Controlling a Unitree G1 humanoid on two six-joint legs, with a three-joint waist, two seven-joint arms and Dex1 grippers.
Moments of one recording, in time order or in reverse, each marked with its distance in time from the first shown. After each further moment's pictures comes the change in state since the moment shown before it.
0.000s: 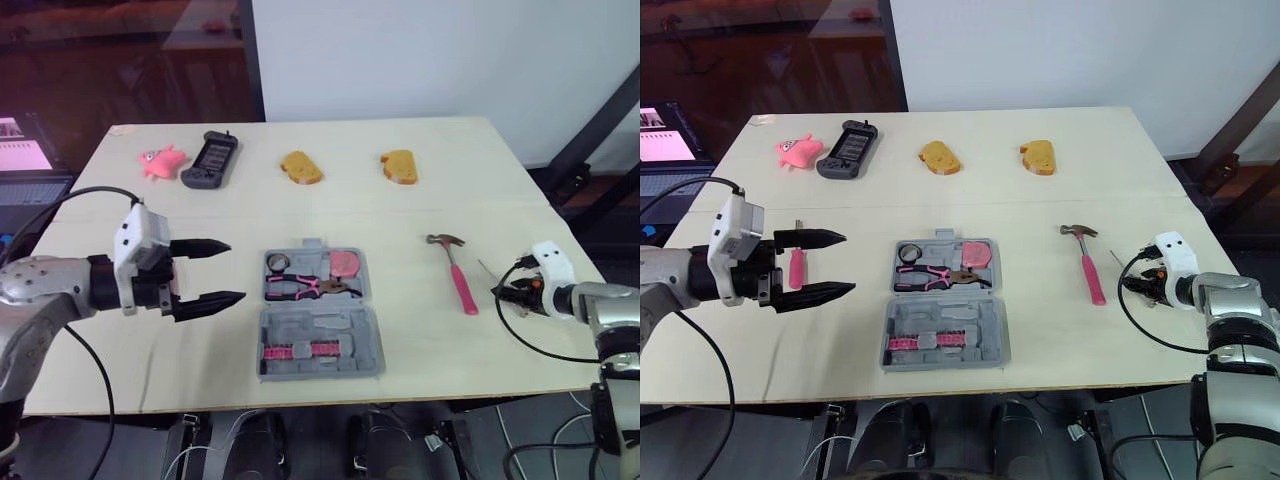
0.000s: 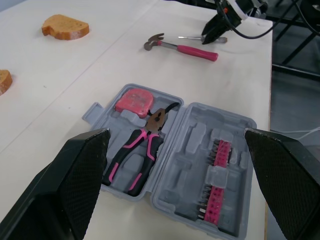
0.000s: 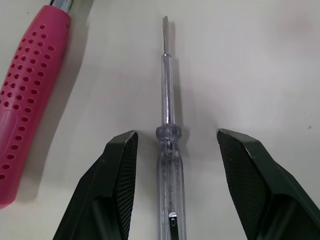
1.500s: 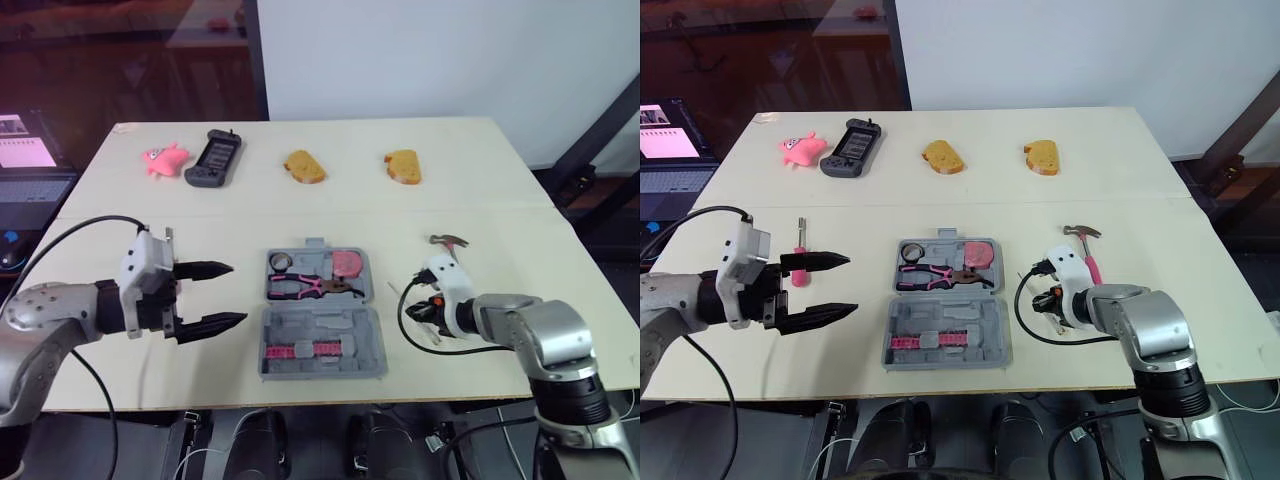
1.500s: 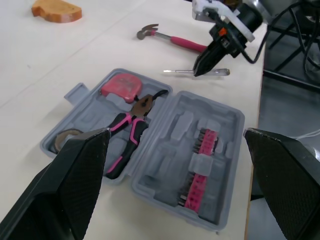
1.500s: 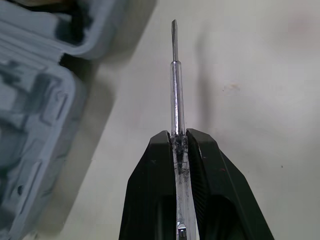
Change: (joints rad) left arm 0.147 -0.050 0.033 -0.038 0.008 -0.050 -0.008; right arm 0.299 0.314 0.084 -1.314 0.227 1.100 -0.380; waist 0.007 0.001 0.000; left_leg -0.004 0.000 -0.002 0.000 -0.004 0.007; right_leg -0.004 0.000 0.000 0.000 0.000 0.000
